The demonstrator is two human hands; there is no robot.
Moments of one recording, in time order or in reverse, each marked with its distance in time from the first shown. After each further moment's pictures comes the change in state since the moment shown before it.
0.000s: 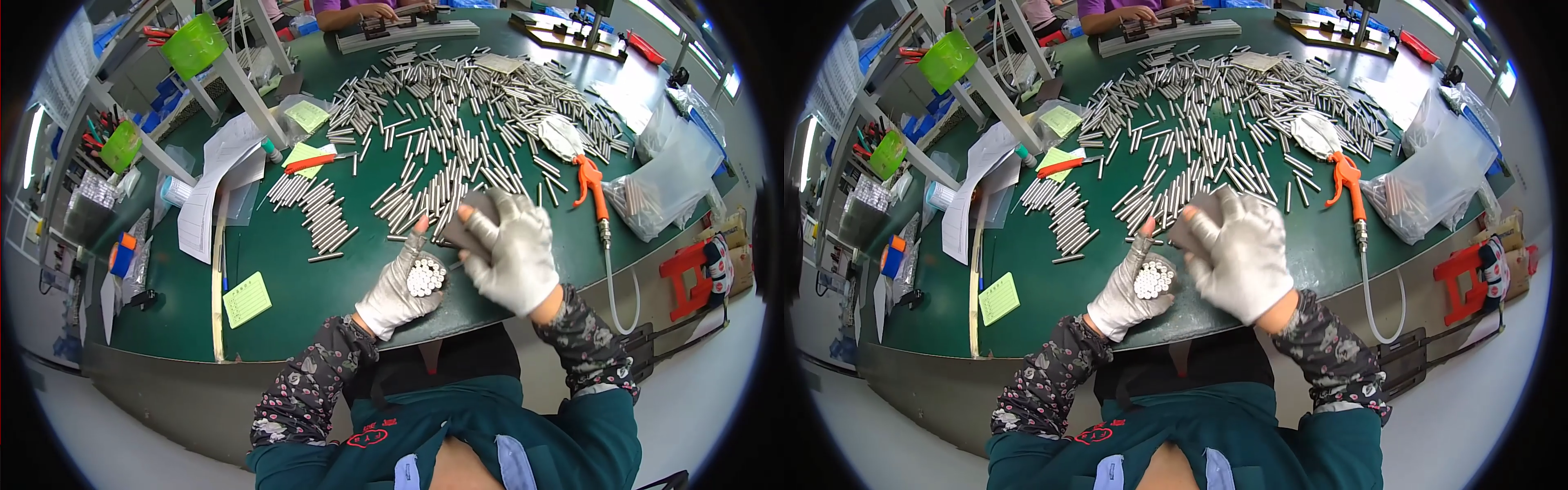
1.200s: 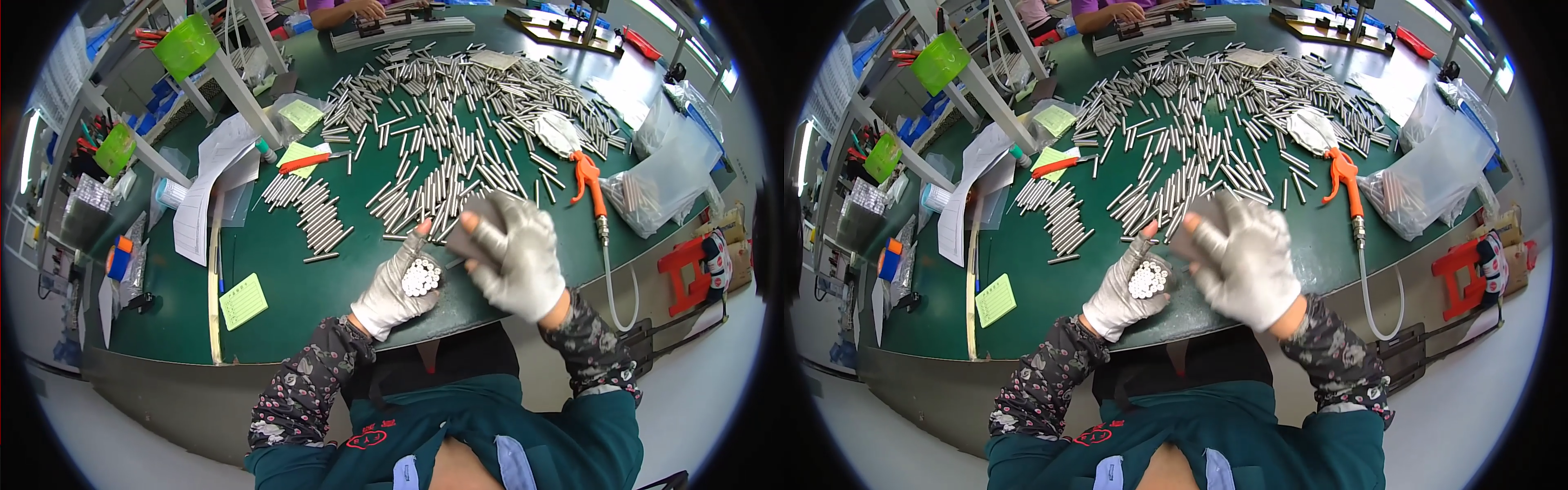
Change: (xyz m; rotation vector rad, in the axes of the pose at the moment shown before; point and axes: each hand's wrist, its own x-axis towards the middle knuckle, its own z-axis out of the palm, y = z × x) left_hand 0.000 0.006 0.000 0.003 0.020 -0.009; right_hand -0.010 0.009 -0.003 0.025 0.059 -0.098
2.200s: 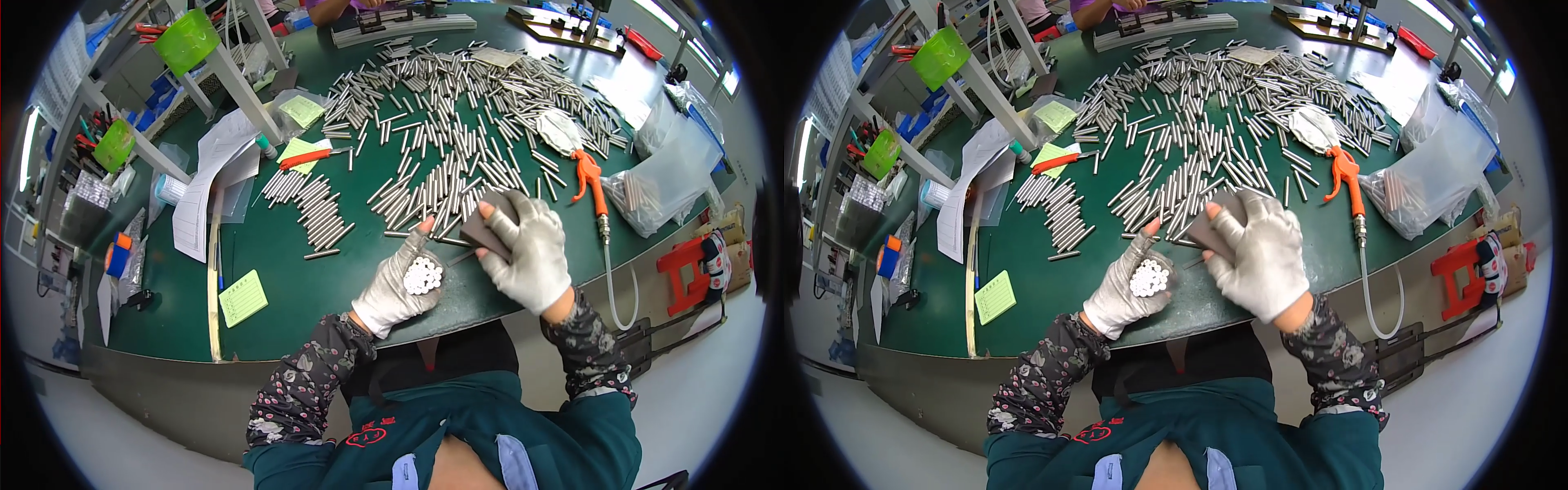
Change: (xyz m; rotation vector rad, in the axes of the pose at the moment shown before) left_hand 0.003 0.003 0.003 0.053 0.034 0.004; right_hand -0.006 0.011 0.005 0.015 0.025 0.122
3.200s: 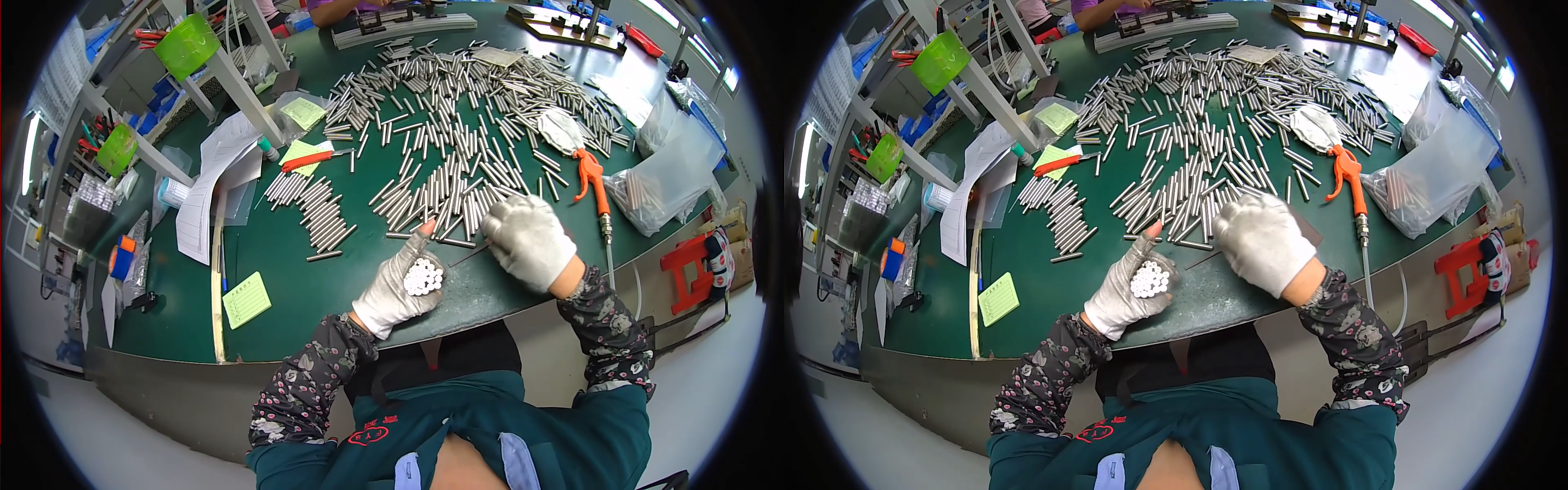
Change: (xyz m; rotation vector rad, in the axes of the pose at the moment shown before) left_hand -0.004 0.003 -0.002 -0.061 -0.004 -0.042; right_hand 0.022 0.017 0.002 -0.185 -0.336 -0.270
